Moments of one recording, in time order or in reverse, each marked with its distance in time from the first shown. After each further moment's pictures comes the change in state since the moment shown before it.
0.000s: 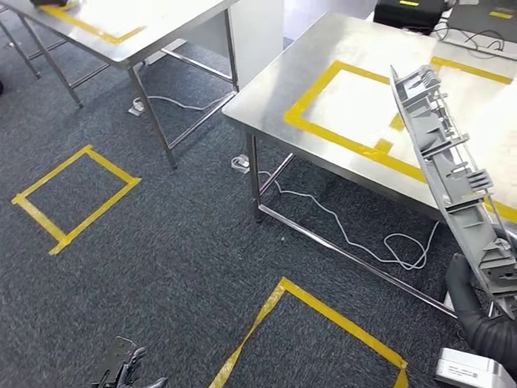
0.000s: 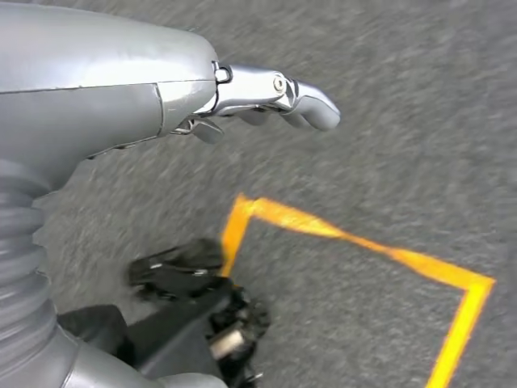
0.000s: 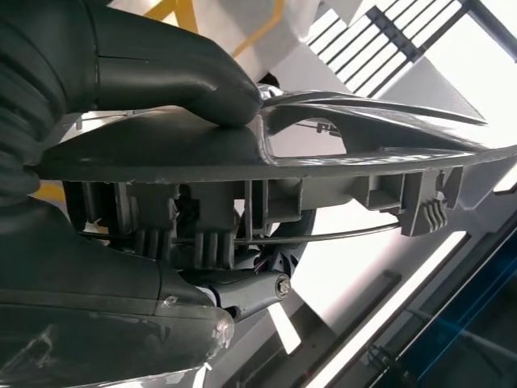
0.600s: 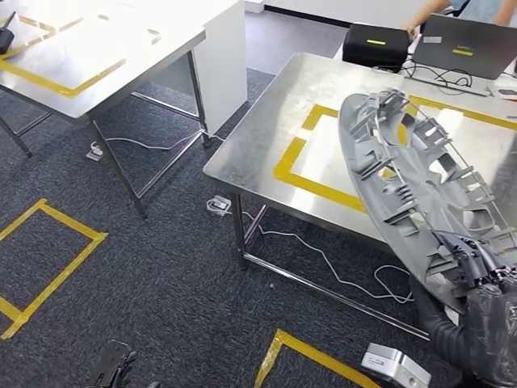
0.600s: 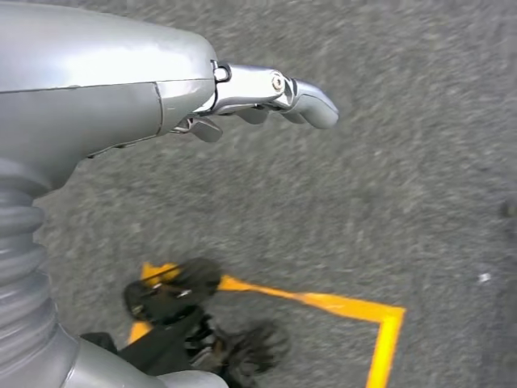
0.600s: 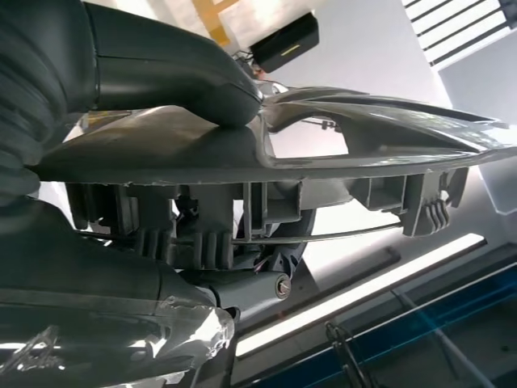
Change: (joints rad) left arm 0.002 -0.004 0.032 0.000 -0.041 -0.004 -0.007; right arm 0.049 -0.177 0.232 -0.029 0.386 -0.053 0.221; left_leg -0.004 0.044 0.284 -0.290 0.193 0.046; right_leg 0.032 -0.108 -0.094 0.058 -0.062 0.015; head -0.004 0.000
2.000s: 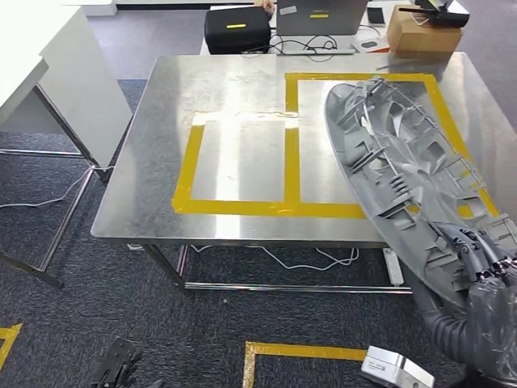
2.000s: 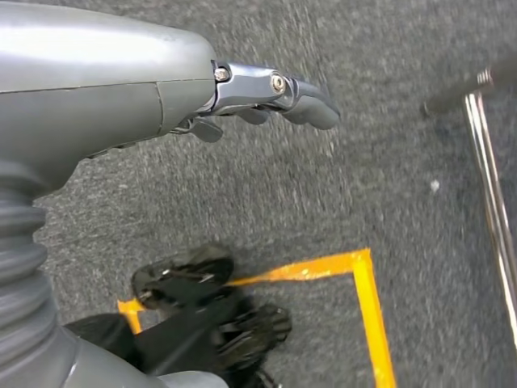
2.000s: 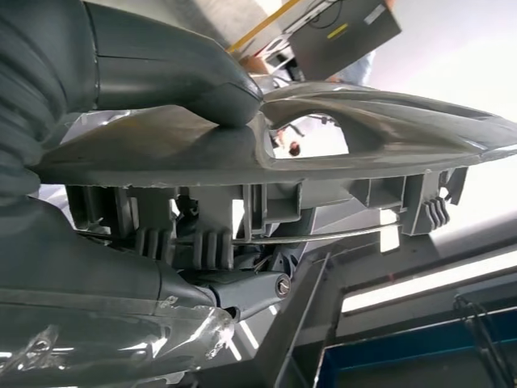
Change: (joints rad) left arm -0.024 -0.008 0.044 -0.003 -0.048 -0.020 0.022; right arm -0.058 0.002 0.016 -0.039 -0.033 0.081 -0.013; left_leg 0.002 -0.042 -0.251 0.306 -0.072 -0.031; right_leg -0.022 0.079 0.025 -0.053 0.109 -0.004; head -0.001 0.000
